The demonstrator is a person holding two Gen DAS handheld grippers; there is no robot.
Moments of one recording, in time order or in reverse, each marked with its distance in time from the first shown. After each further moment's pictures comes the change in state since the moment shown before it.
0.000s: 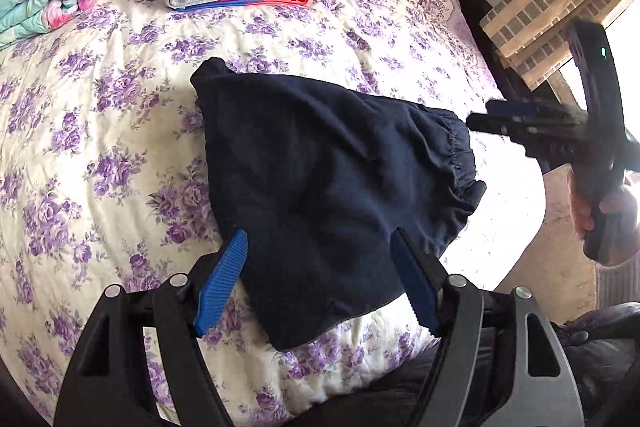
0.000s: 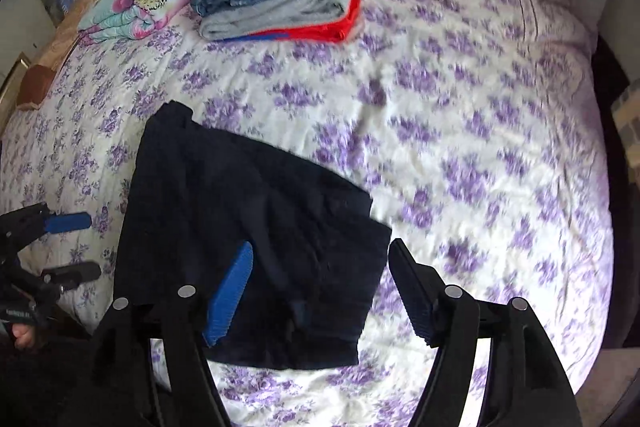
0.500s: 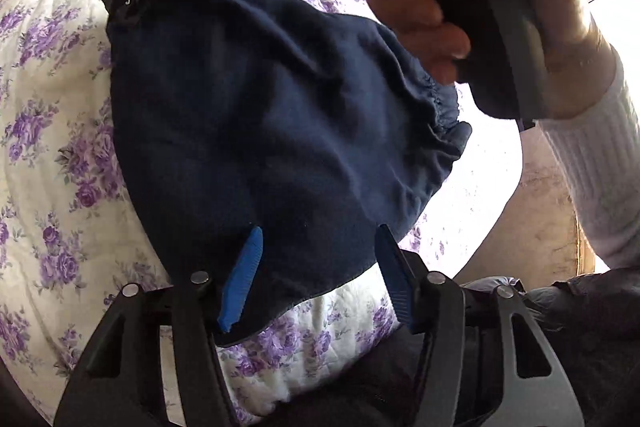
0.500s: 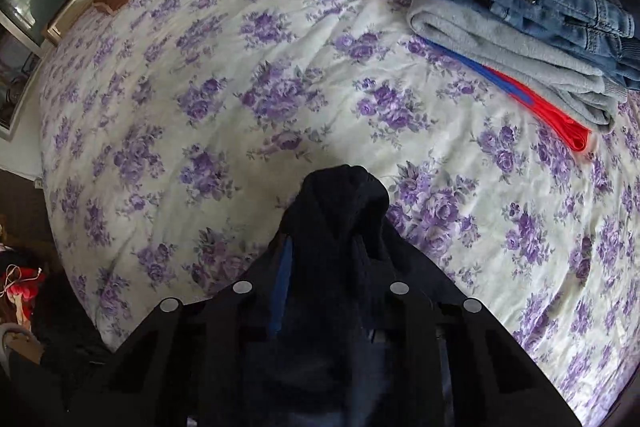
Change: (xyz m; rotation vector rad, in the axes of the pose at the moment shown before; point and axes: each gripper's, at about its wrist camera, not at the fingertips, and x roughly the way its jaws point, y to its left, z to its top) left arm 0.059 -0.017 -0.016 0.044 0.179 -0.135; right arm 0.123 0.160 0.106 -0.381 0.158 0.274
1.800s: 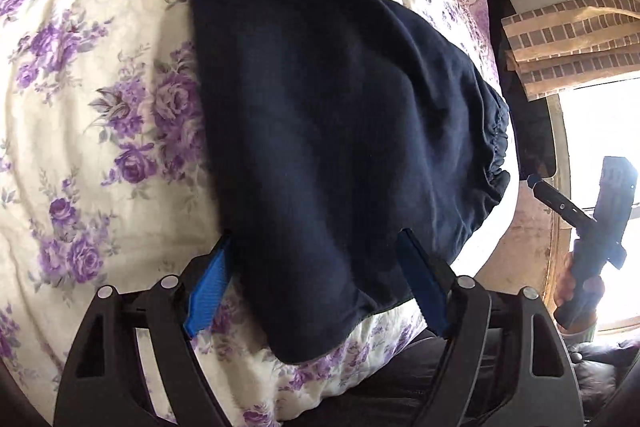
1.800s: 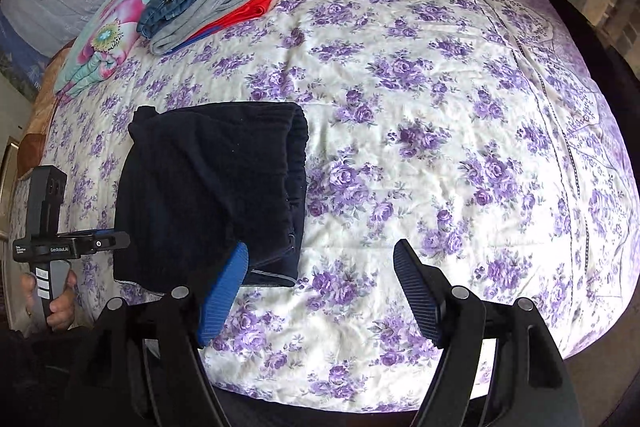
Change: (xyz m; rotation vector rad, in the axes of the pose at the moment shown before) left arm 0.021 0.074 0.014 -0.244 0.029 -0.112; right arm -0.129 -0.091 -0.301 0.717 -0.202 -0.156
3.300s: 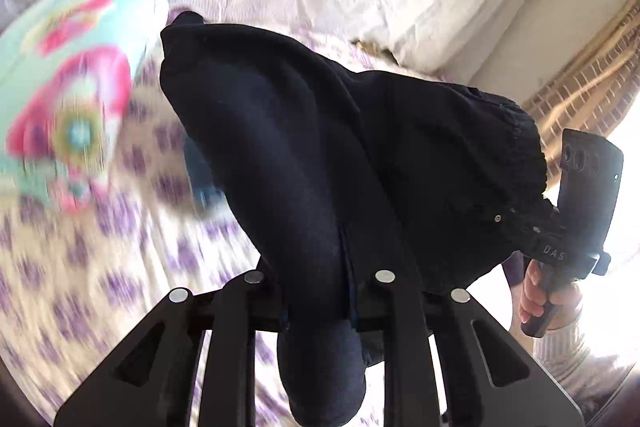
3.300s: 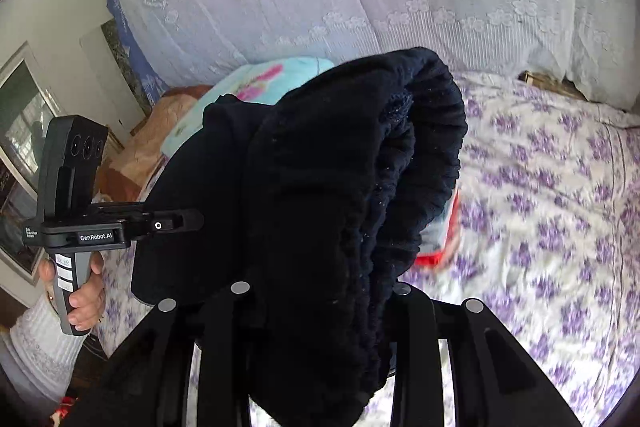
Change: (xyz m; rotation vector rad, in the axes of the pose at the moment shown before) left arm -0.214 -0.054 0.219 0.172 -0.457 0.115; right arm -0.028 0.194 0.316 -0.369 -0.274 0.351
